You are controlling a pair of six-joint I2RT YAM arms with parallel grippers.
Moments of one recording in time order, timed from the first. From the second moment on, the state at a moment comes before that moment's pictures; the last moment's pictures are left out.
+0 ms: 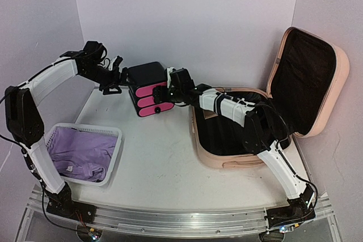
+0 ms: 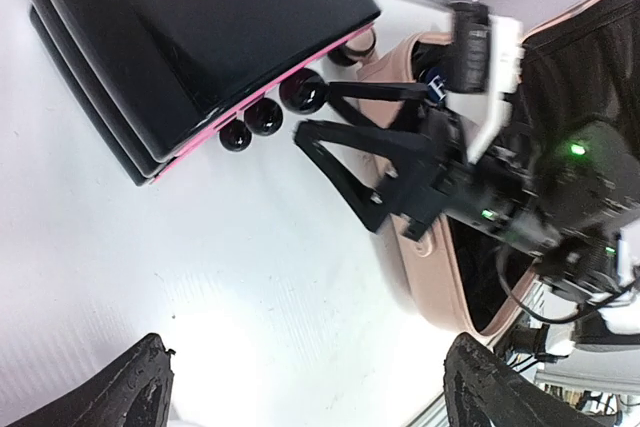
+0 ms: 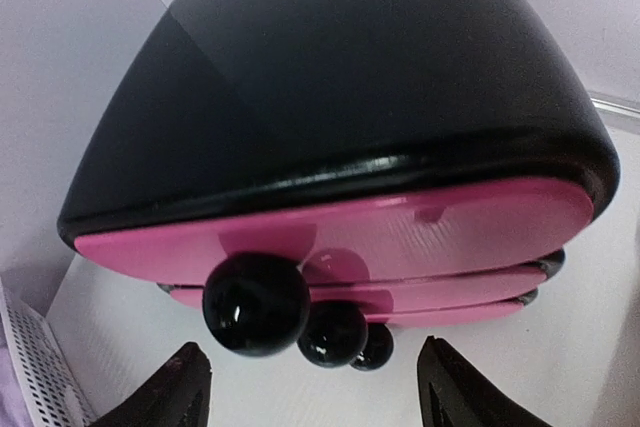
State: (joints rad) left arm -0.27 1.75 1.69 -0.83 0.56 -0.29; right arm 0.77 2.61 2.40 -0.27 -0.01 0.45
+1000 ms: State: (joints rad) left arm -0.21 1.62 1.59 -0.83 0.55 -0.29; right arm 0.80 2.59 2.34 -0.15 -0.01 0.51
